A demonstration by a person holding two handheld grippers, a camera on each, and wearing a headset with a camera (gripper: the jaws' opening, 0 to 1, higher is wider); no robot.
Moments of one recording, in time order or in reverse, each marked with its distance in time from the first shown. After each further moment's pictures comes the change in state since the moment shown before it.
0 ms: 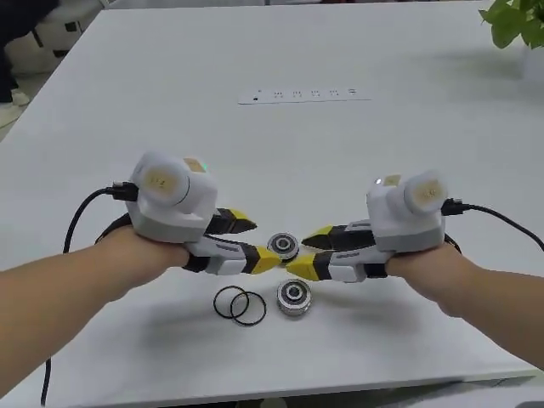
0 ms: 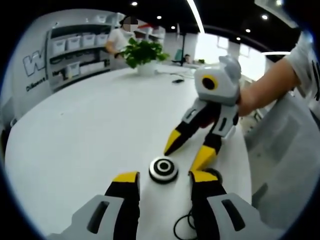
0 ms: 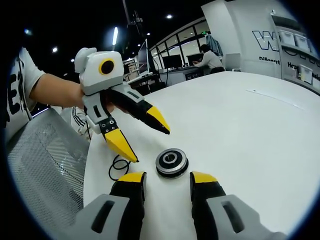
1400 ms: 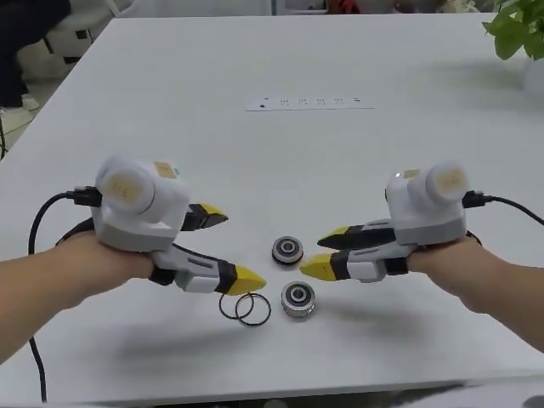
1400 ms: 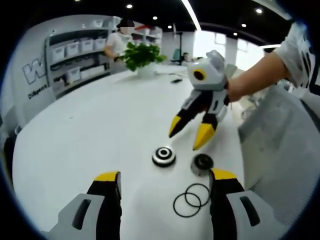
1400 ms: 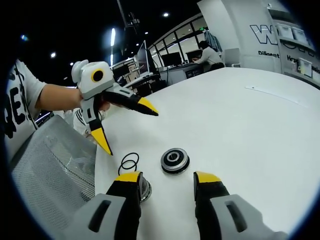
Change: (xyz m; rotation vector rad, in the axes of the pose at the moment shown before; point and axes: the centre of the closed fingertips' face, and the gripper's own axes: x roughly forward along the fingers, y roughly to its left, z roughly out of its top) left arm -0.041 -0.001 -0.009 0.053 0.006 0.029; right arm -0.019 0.008 0.006 0.047 0.024 0.025
